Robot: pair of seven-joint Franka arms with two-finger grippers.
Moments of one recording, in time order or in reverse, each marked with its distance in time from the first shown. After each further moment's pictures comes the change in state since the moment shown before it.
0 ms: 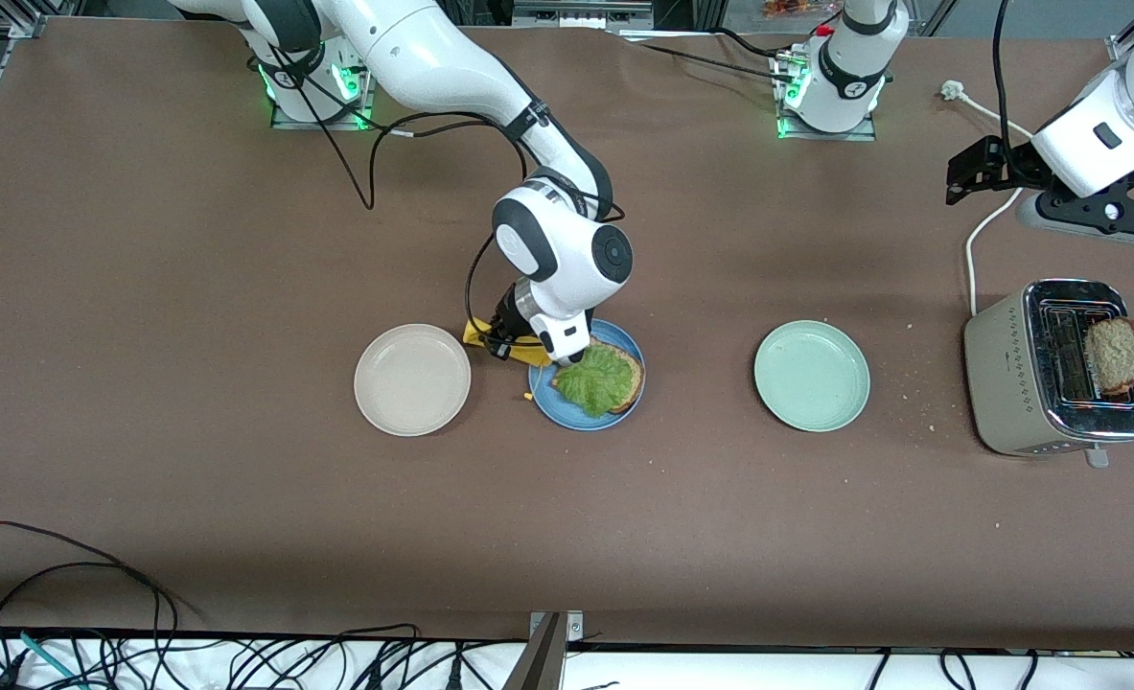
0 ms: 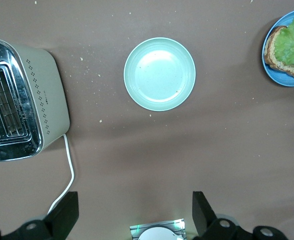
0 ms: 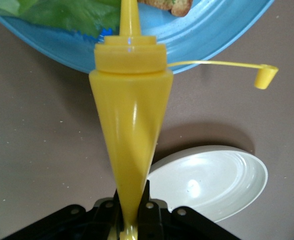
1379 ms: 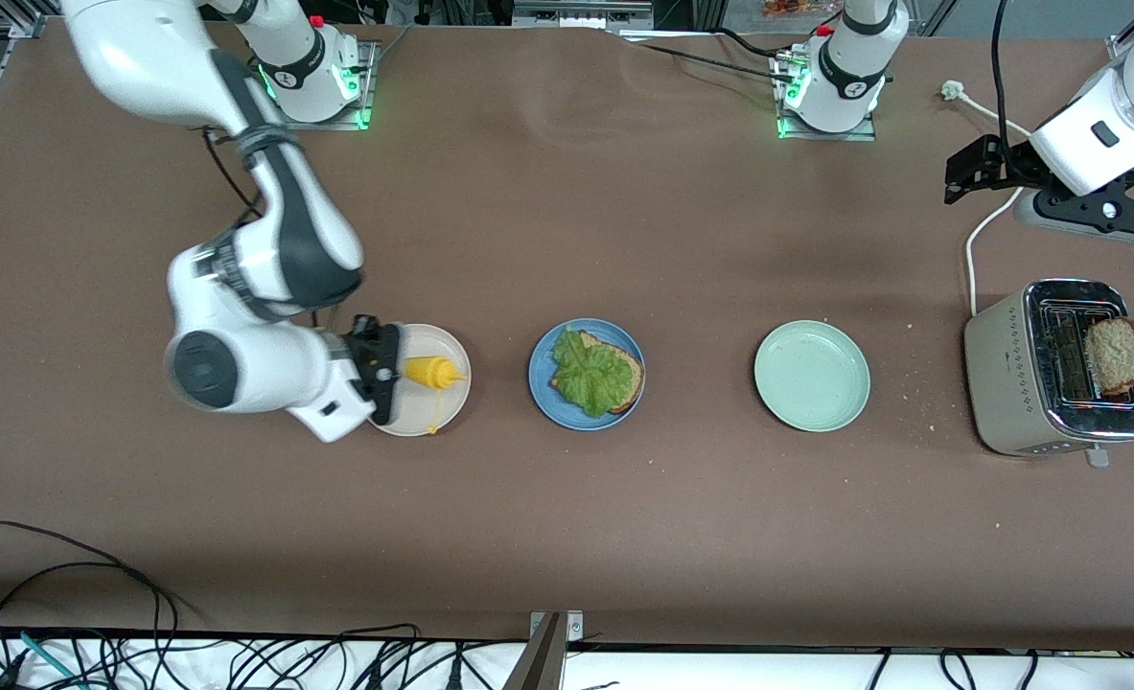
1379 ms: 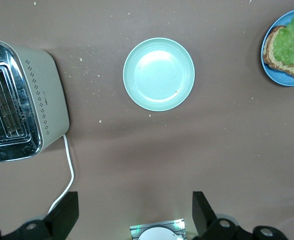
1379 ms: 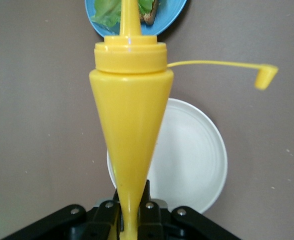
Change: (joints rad) left arm 0.000 -0.002 -0.004 0.000 0.000 0.000 0.000; right arm -0.694 -0.268 0.315 -0.142 0.437 0.041 -0.677
